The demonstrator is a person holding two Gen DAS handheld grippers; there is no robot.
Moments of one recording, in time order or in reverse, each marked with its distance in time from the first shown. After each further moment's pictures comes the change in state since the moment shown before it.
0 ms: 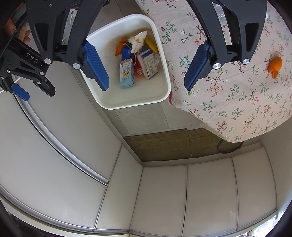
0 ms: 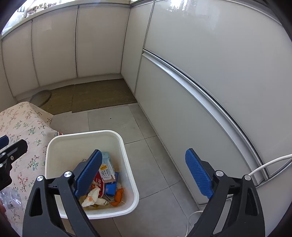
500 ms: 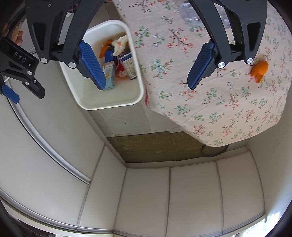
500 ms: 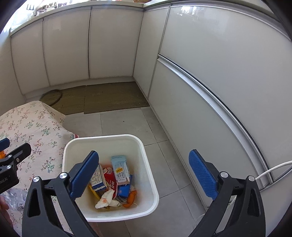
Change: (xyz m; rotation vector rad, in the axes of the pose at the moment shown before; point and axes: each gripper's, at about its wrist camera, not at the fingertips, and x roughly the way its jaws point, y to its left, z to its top) left arm -0.014 0.043 -0.001 -0.039 0.025 0.110; right arm -0.016 0.041 0.006 -0.041 -0.019 0.069
